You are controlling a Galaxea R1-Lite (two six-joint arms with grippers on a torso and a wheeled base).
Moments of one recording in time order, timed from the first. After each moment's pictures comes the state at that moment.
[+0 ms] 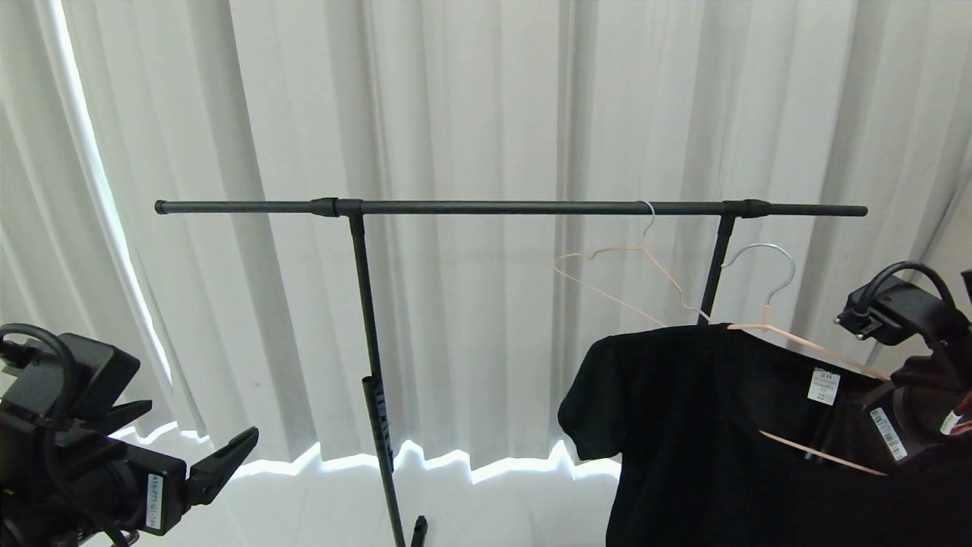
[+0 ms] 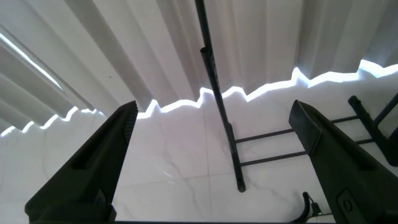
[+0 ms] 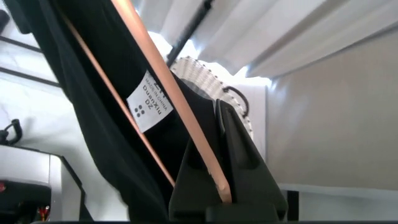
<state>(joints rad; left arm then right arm) -0.19 1.06 -0.35 -0.27 0.12 0.21 0.41 1.28 -0.77 0.16 -0.33 -0.19</state>
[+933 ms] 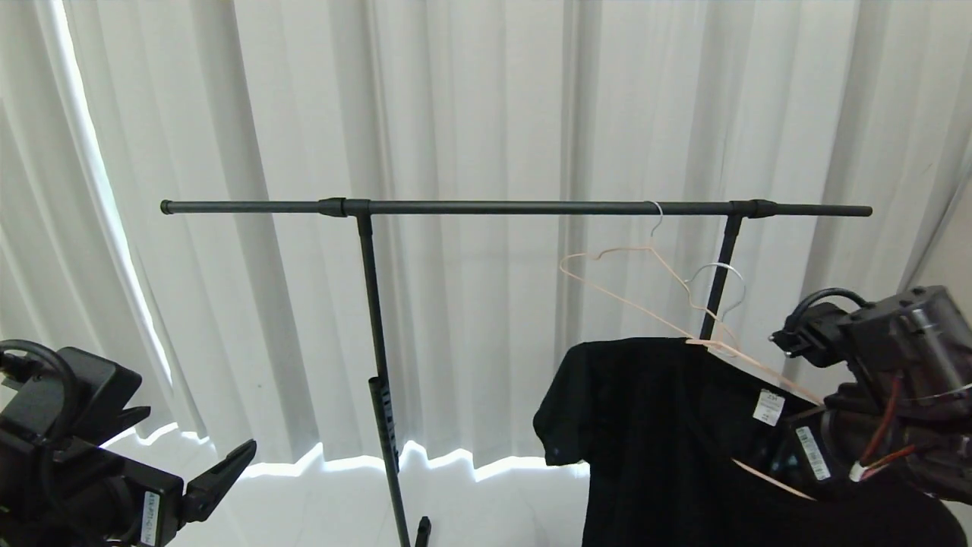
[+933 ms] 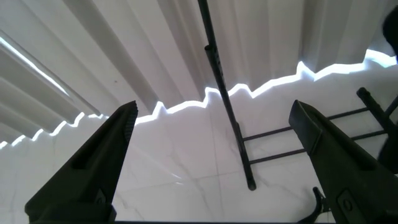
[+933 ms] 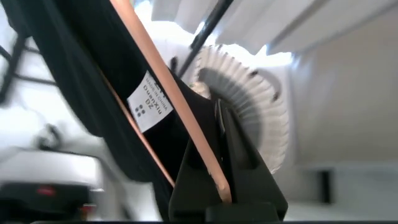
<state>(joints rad) -0.20 1.03 -0.32 -0.27 0.13 0.26 0.64 1.44 -0.78 0.19 -0.52 0.19</state>
